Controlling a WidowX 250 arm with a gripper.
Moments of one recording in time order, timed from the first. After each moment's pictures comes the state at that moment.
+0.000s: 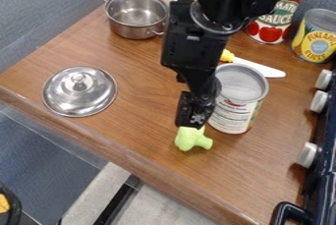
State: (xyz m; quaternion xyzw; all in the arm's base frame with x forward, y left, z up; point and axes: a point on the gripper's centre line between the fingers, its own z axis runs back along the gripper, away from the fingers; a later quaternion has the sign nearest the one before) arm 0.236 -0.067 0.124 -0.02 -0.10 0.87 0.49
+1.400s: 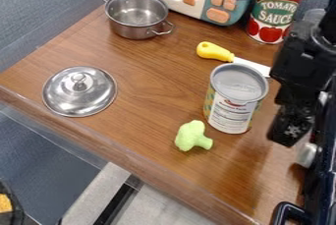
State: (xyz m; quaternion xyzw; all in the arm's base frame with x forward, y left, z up) arm 0.292 -0.157 0.100 0.00 -0.05 0.76 0.65
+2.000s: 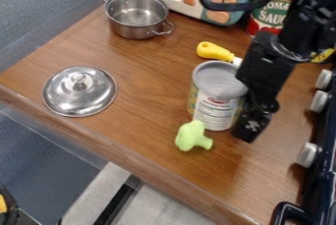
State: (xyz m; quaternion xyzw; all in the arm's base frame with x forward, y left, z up) arm 0.301 -0.114 0.071 0.05 -0.04 0.77 0.64
